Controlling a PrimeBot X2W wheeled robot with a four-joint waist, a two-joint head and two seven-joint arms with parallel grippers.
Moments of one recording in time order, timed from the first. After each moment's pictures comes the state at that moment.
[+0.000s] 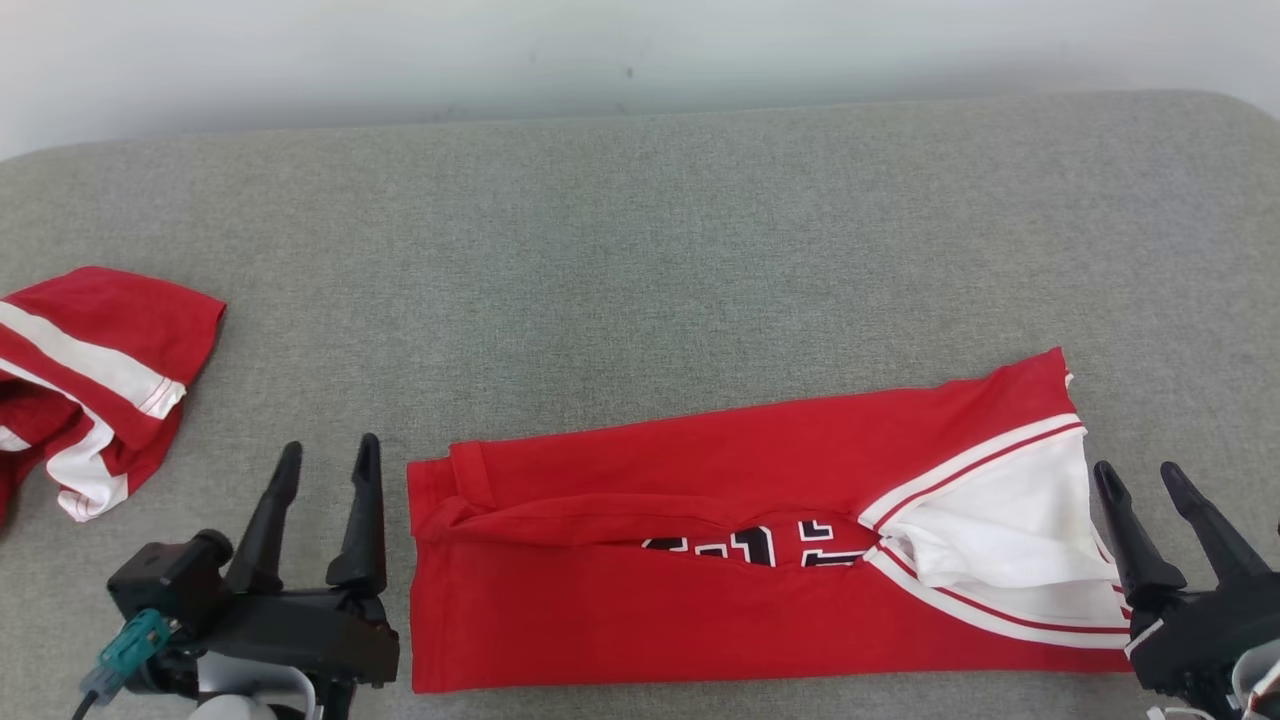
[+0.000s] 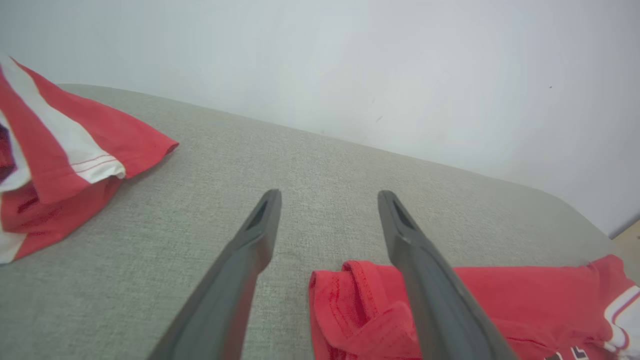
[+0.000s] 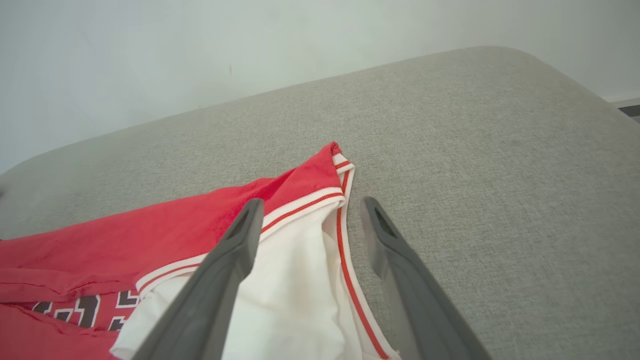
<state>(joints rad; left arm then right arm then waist) -0.22 0.25 -0.24 0.17 -0.58 0.05 -0.24 -0.08 -0.45 0.08 0.16 0.67 0.13 -0.02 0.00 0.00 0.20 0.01</state>
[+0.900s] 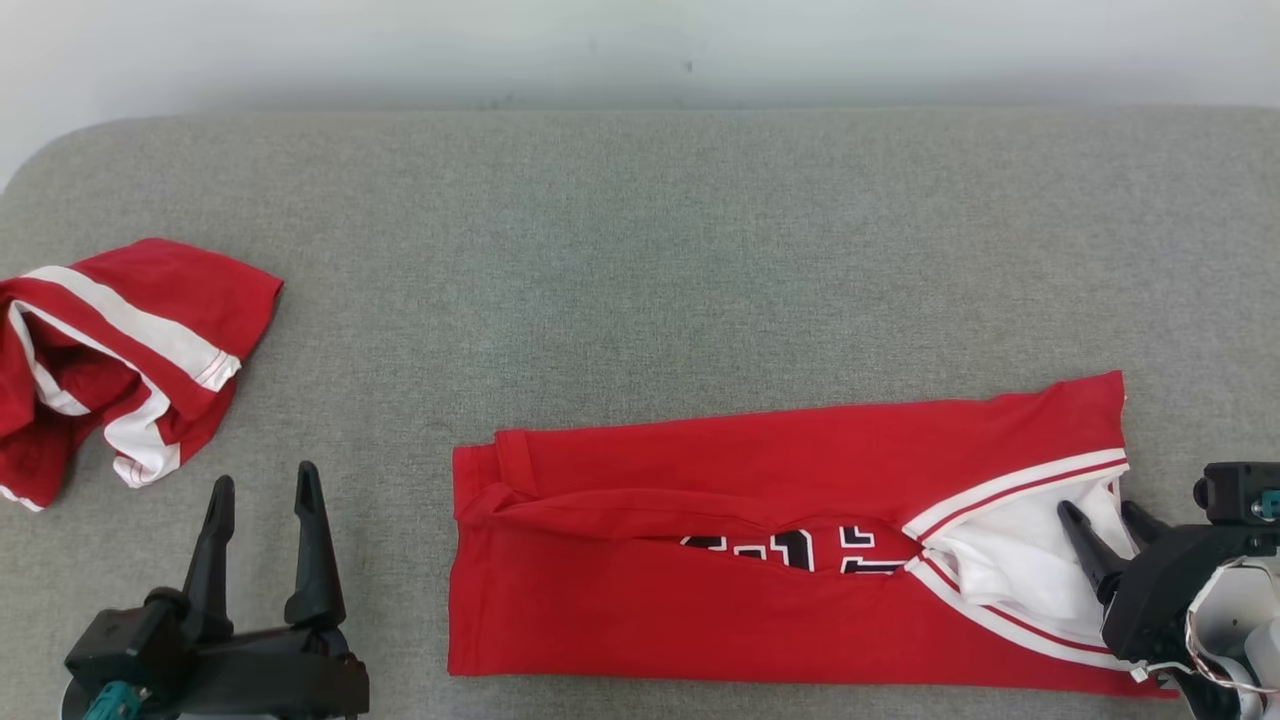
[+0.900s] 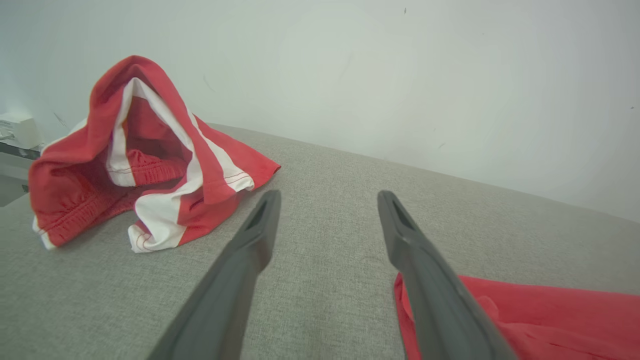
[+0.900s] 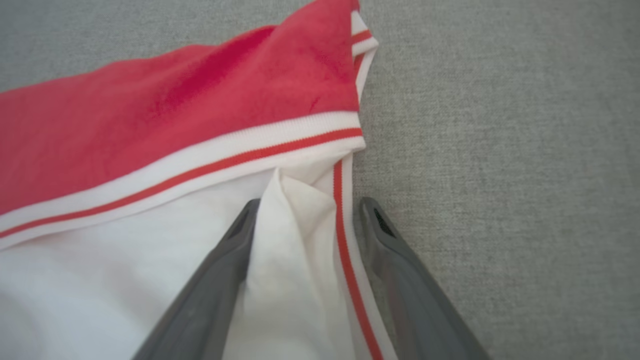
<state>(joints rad) -0.11 0.05 0.05 0.11 -0.27 -0.04 -0.26 -0.33 -0.47 0.24 0.60 0.64 0.13 0.18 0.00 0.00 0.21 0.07</state>
